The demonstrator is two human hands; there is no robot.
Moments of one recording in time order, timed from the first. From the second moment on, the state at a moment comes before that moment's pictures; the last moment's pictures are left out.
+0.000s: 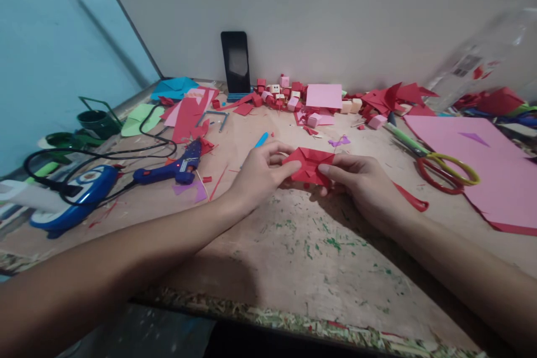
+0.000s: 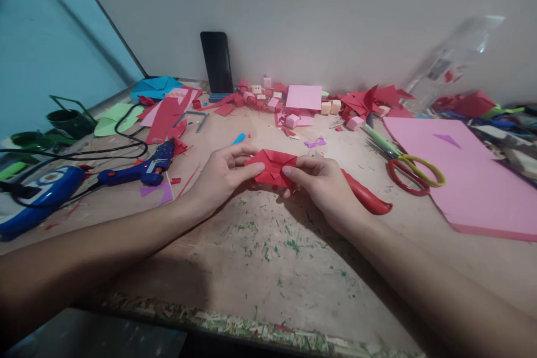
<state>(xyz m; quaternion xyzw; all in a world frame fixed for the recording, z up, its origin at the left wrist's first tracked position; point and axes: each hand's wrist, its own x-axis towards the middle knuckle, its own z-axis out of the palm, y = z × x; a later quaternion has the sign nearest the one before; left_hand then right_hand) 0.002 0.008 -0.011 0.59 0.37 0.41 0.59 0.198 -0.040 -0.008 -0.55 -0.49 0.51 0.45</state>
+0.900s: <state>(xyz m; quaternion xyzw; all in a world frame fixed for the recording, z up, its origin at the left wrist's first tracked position) 0.004 0.008 -0.015 0.60 0.38 0.40 0.58 0.195 -0.043 -0.003 -0.61 -0.57 0.29 0.47</state>
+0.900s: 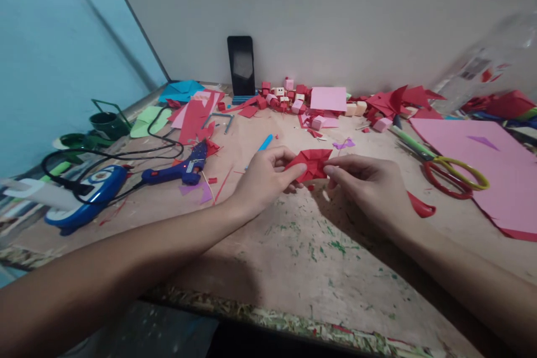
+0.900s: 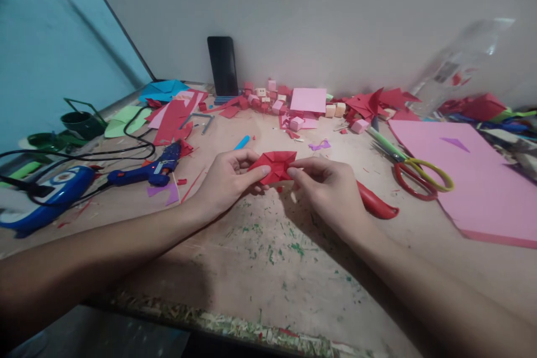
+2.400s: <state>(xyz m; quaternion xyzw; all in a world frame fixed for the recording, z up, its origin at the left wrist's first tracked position) 0.002 0.014 -0.018 0.67 0.36 0.38 0.52 0.197 -0.037 -0.004 -0.58 -0.52 0.42 0.47</state>
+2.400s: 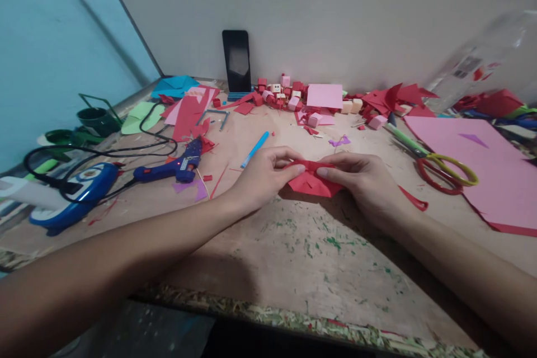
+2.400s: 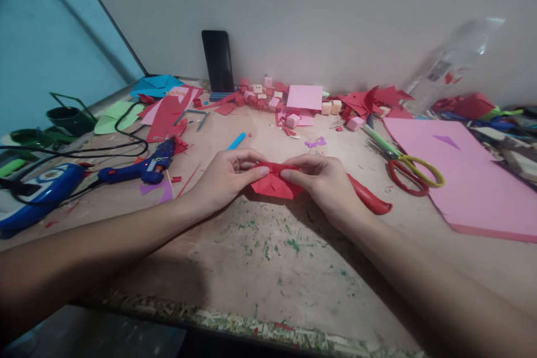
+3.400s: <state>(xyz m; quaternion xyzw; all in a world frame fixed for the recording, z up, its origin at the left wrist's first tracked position) -0.001 0.008 -0.014 0.73 0.34 0.38 0.45 0.198 -0.038 -0.006 -0.56 -0.50 0.48 0.45</state>
